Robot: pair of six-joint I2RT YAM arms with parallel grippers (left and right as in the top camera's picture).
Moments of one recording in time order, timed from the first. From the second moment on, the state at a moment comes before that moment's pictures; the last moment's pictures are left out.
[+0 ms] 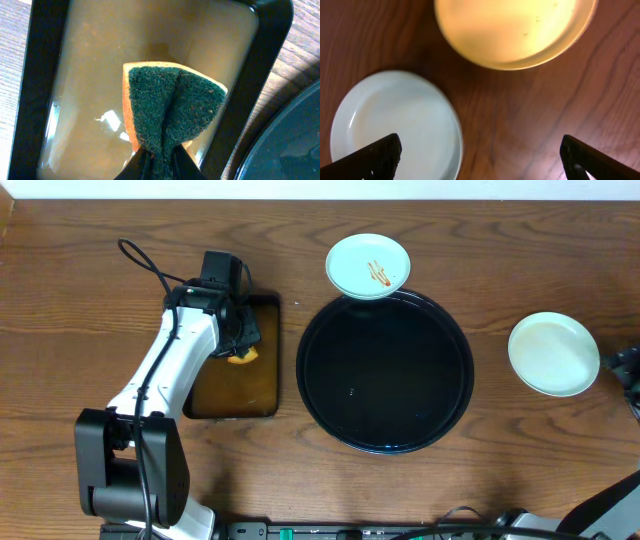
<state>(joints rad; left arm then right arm) -0.13 1.73 1.27 -0.86 -0.03 -0.46 -0.73 1.50 1.05 -0.60 0.06 0.49</state>
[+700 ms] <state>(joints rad) -0.13 1.73 1.27 -0.86 -0.03 -0.46 -1.08 1.76 1.02 -0.31 -0.01 0.67</state>
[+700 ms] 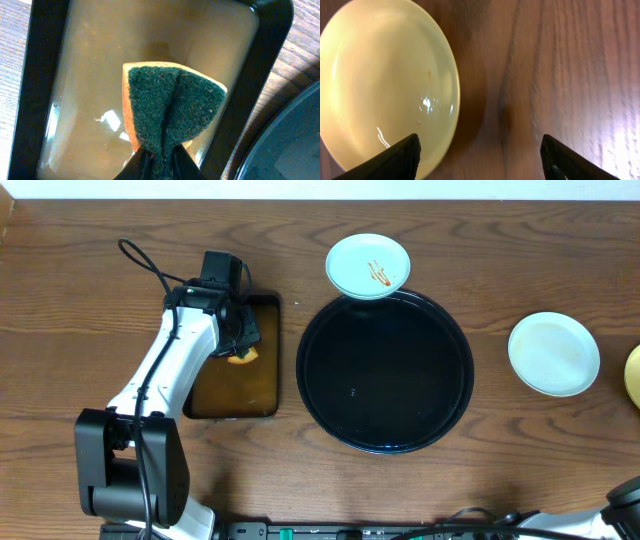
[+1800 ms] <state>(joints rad) -0.13 1.73 1.27 -0.87 -0.03 -0.46 -1.05 1.89 1.02 -0.20 -0.10 0.66</state>
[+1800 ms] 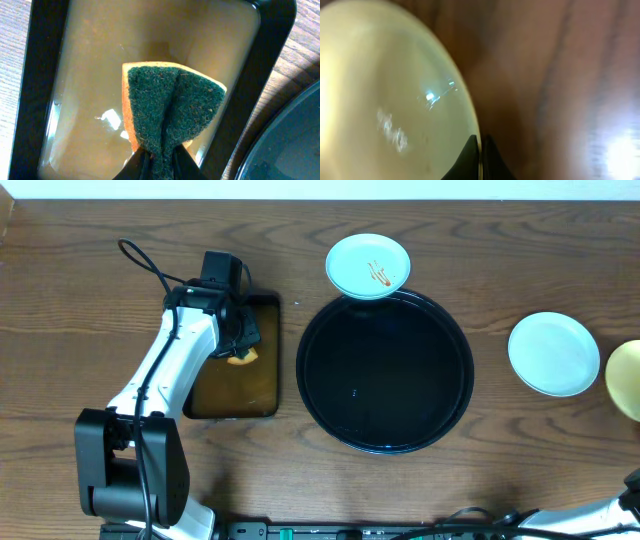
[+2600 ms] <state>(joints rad) -0.13 1.73 1.27 -0.87 -0.03 -0.46 -0.72 1.61 1.02 -0.29 -0.21 0.48</state>
